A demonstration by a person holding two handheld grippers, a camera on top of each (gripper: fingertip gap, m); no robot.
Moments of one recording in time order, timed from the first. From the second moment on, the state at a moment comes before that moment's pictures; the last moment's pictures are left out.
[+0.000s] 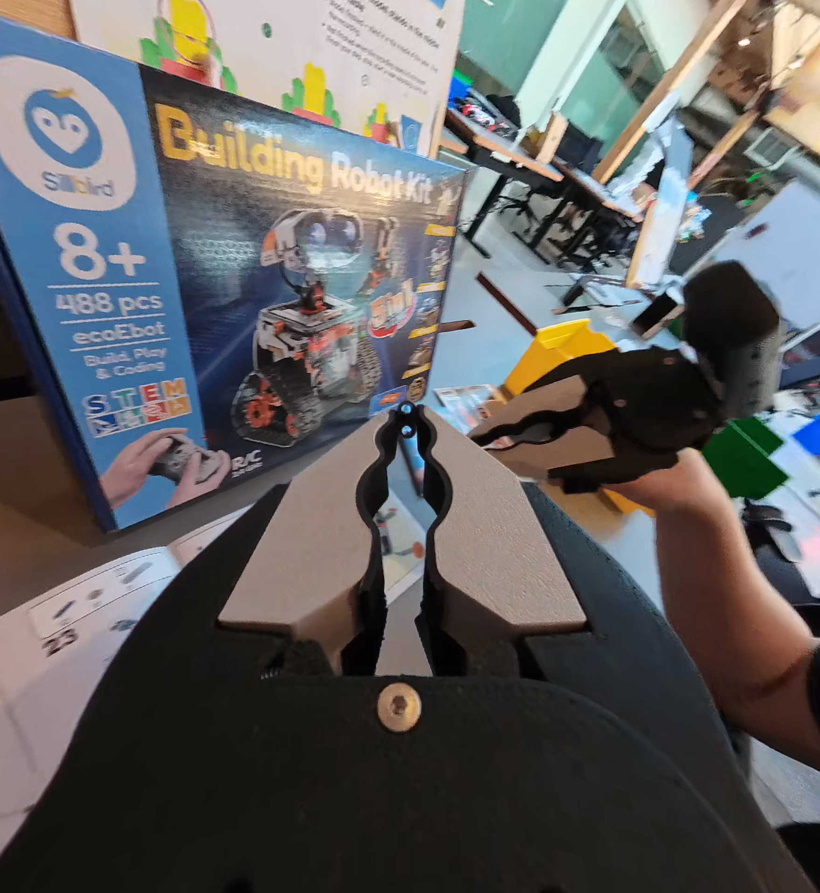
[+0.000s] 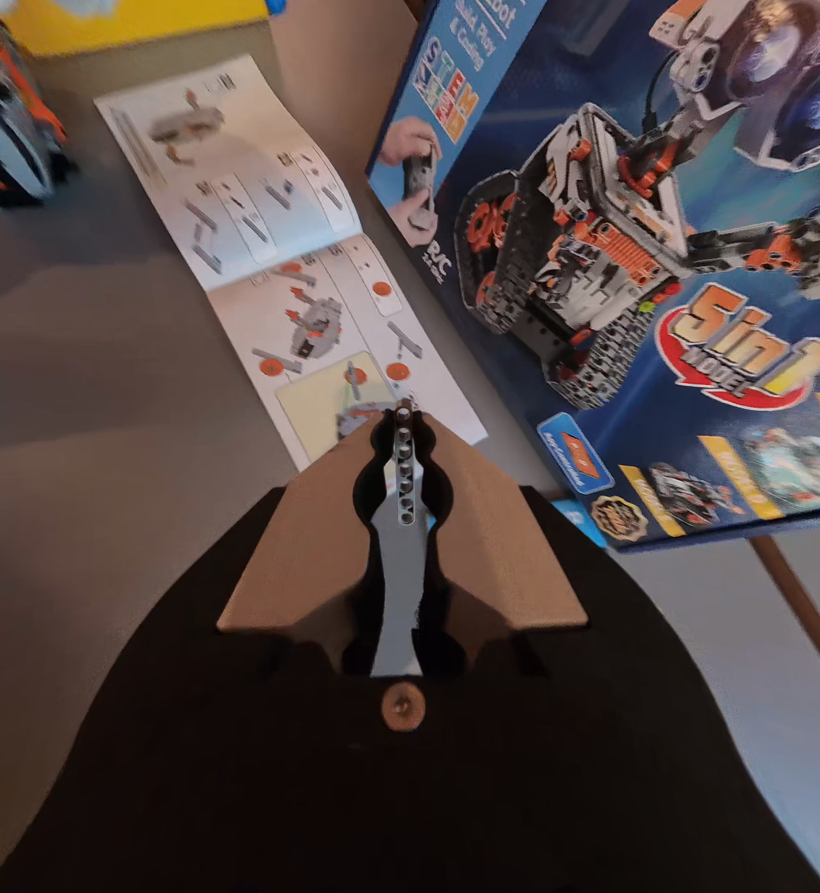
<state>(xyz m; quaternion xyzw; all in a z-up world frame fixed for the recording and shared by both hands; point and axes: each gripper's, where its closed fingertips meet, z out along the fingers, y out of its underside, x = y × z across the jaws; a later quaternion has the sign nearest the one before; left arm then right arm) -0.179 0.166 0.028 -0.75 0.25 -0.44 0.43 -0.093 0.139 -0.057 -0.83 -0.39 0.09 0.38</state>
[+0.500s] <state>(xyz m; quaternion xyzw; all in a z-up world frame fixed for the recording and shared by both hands) -0.220 0.191 0.023 -0.77 0.17 -0.45 0.43 -0.001 0.146 -0.022 -0.87 -0.29 -0.03 0.39</state>
